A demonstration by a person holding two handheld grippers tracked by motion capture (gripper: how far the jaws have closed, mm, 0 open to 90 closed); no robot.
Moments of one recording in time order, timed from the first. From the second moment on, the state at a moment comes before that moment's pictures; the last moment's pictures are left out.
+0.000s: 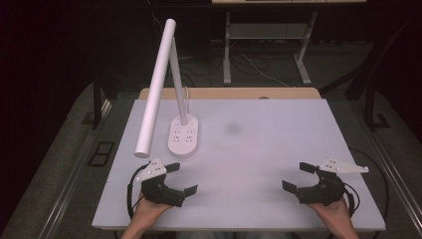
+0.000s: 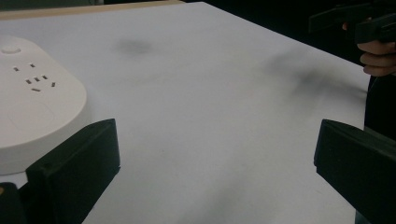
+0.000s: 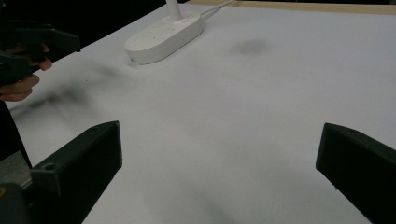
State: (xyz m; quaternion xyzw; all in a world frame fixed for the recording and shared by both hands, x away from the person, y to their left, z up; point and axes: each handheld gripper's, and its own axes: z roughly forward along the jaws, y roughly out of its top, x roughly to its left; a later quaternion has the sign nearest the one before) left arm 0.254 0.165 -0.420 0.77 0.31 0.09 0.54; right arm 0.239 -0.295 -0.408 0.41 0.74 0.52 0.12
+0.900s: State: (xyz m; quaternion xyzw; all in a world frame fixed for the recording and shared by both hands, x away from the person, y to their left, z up) left arm 0.254 0.166 -0.422 0.77 0.32 0.09 0.54; right arm 0.244 -0.291 -0.408 0.40 0.76 0.50 0.10
